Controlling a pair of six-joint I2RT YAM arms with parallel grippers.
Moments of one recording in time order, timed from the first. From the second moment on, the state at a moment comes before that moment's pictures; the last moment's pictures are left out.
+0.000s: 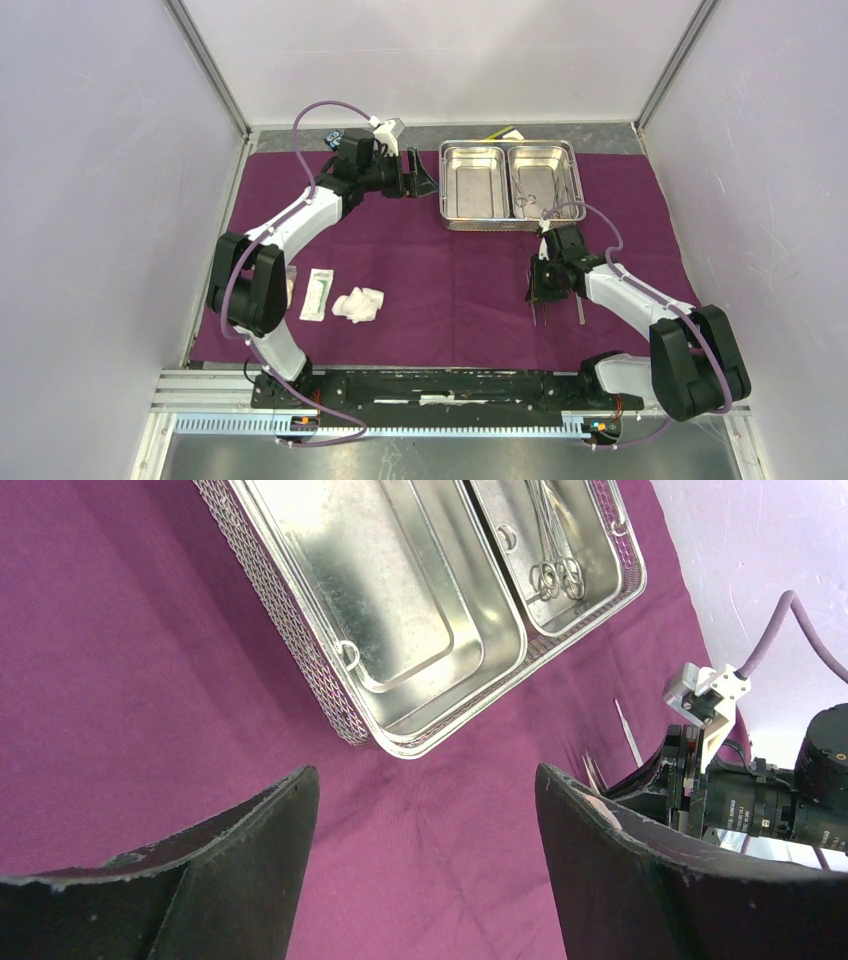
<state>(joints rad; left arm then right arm) -0.38 1.71 1.28 -0.10 0.49 -0.39 0.31 1.27 0.58 -0.45 -0.14 0.34</state>
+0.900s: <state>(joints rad) -0.38 1.69 1.27 -0.10 0.49 -0.39 0.31 1.26 0.58 -0.45 -0.14 0.34</state>
